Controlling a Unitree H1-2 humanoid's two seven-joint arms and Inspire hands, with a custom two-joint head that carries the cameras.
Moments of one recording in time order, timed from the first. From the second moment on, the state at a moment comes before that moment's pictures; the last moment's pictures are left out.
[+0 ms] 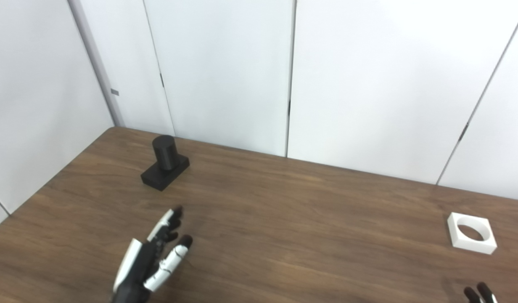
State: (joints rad) left arm 0.30 0.13 0.00 -0.51 0.30 0.21 0.16; right arm 0.34 -0.14 -0.13 -0.34 0.13 0.05 0.01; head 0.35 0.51
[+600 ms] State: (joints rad) left arm 0.10 0.21 0.08 -0.32 0.85 0.42 0.19; right arm 0.35 -0.14 -0.14 -0.37 0.10 0.09 0.01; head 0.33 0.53
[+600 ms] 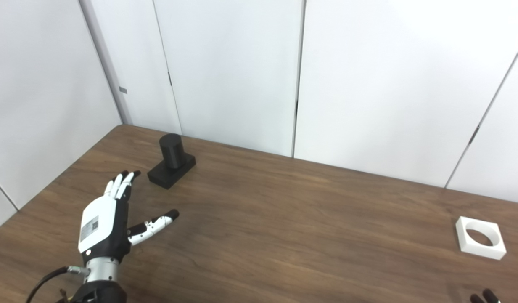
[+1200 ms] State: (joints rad) left arm -0.12 0.29 0.09 -0.03 0.97 0.47 0.12; right arm 0.36 -0.14 -0.13 -0.38 0.08 0.10 0.01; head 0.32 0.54
